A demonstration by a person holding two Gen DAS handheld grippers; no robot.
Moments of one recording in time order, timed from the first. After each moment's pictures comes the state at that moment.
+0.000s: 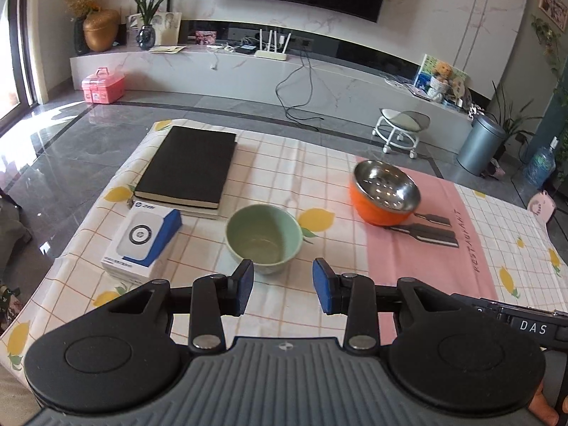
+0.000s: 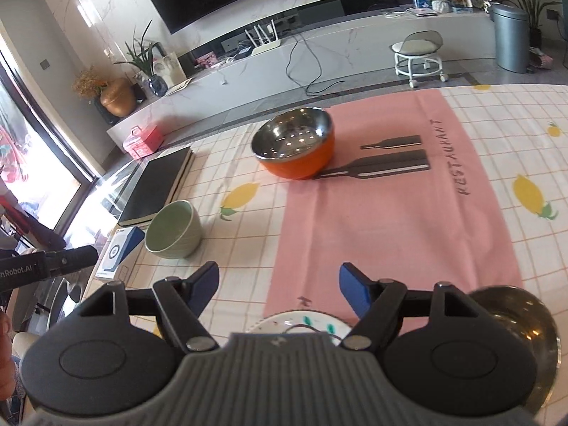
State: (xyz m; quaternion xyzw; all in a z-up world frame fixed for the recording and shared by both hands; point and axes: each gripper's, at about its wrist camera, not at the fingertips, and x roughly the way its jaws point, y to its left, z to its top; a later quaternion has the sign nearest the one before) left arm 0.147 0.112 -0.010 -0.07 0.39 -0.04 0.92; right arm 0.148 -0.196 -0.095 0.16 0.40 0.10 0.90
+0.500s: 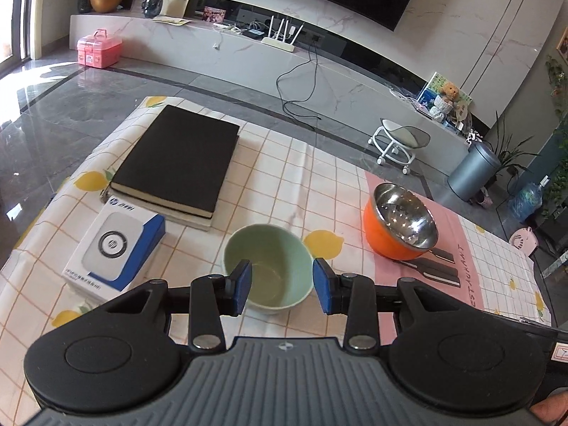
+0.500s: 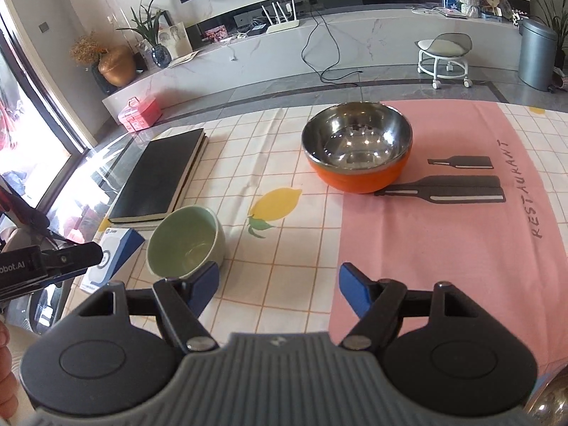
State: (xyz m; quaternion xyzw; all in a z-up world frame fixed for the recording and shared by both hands) left arm 0.219 0.140 -0.044 -0.14 0.40 -0.07 0.90; right arm 0.235 -0.131 -0.110 0.11 0.42 0.08 0.90
